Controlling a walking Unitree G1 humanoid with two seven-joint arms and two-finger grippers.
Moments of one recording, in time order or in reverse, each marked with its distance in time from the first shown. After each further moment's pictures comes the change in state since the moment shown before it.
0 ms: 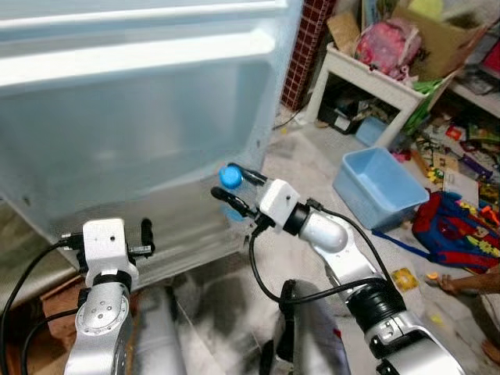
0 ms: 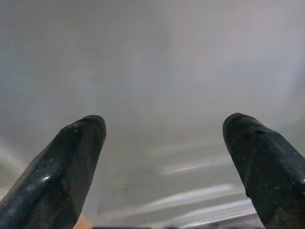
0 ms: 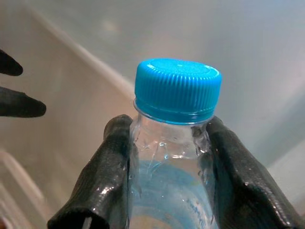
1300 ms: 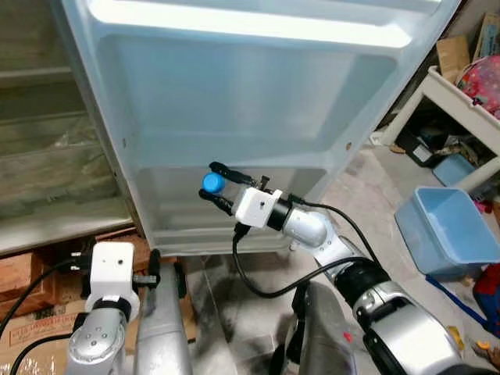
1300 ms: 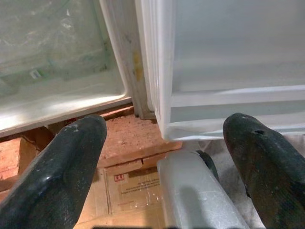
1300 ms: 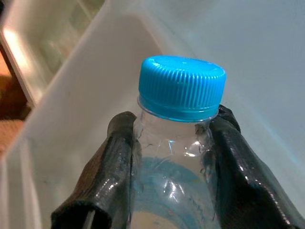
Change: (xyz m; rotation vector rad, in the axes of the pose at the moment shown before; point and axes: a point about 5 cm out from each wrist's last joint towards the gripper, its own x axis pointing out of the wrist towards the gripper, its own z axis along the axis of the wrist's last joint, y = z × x) left arm -0.033 -0.009 -0.011 0.082 0.133 -0.161; right arm 0.026 0.000 -0.015 -0.272 0.063 0.024
